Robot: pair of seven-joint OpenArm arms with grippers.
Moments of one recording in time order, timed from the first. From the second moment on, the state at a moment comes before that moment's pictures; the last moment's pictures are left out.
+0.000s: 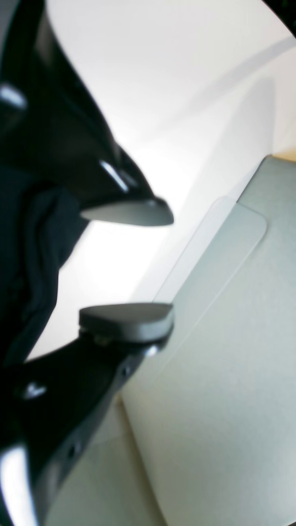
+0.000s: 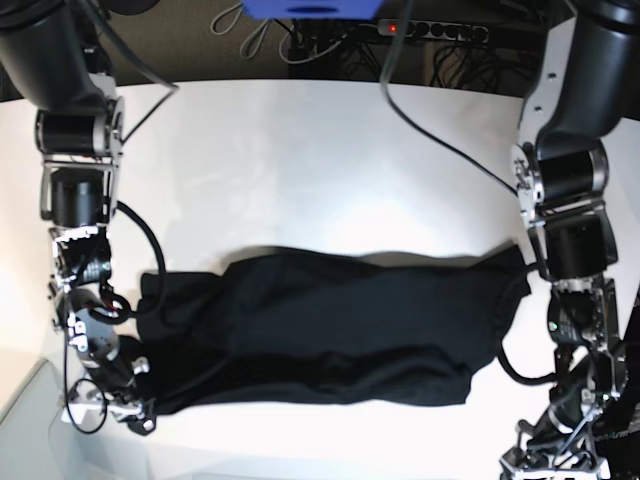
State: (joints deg) left arm -44.5 -13.7 -9.9 59.2 -39.0 1.3 33.3; right arm 34.1 15.1 1.6 52.8 58.3 3.7 -17.7
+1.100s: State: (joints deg) left arm -2.8 -17.8 -16.0 70.2 -38.3 0.6 29.6; right arm -4.6 13.1 0.8 79.3 58.5 3.6 -7.1
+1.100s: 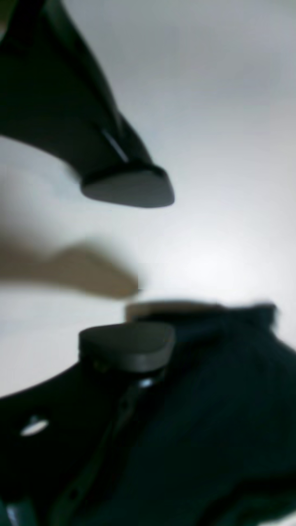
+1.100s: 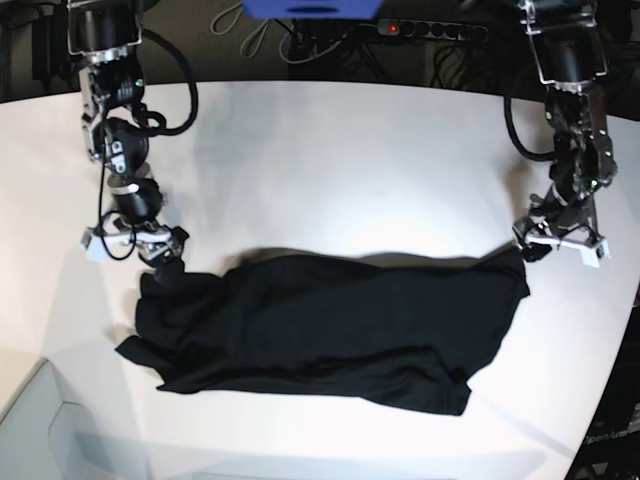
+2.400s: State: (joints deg) left arm -4.2 -19.8 -7.3 74.0 -39.4 0.7 31.7; right arm 11.5 17.1 -7.3 53.0 58.9 5.8 -2.7
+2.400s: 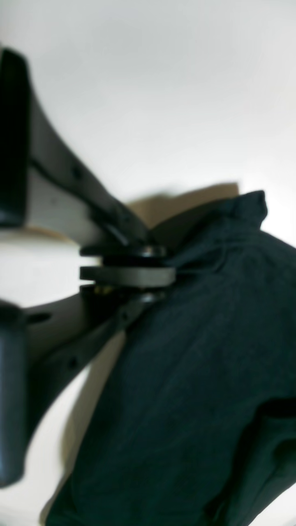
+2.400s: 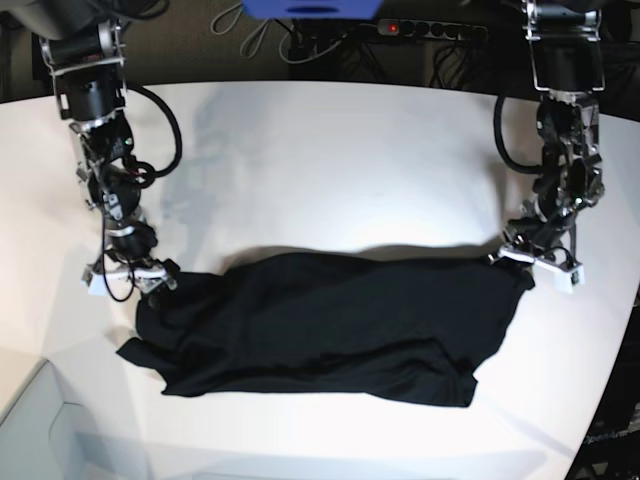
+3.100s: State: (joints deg) left arm -1.8 -18.3 -20.0 92.2 -39.2 0.7 39.8; right arm 2.9 20.2 -0.3 79.6 58.7 4.1 -7.3
